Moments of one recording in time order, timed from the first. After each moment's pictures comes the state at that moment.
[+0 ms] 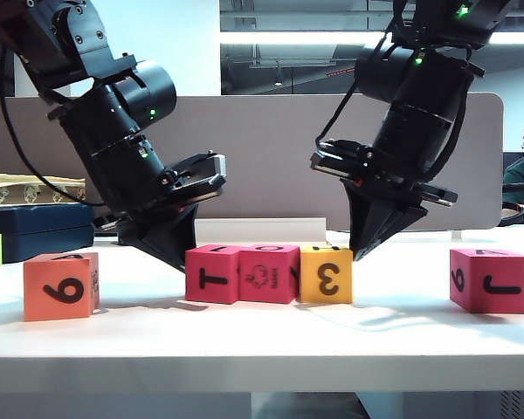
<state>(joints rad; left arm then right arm) -0.44 1.81 1.17 -0.35 0.25 0.04 0.43 1.79 1.26 -0.57 -0.20 0.09</state>
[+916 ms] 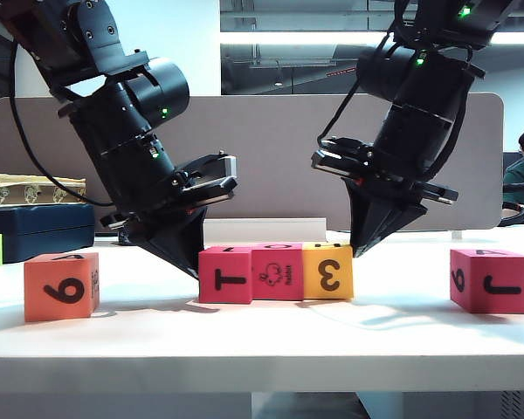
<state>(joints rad) -0.49 1.81 1.16 -0.36 0.22 0.02 0.42 1.79 1.26 -0.54 -0.19 0.10</state>
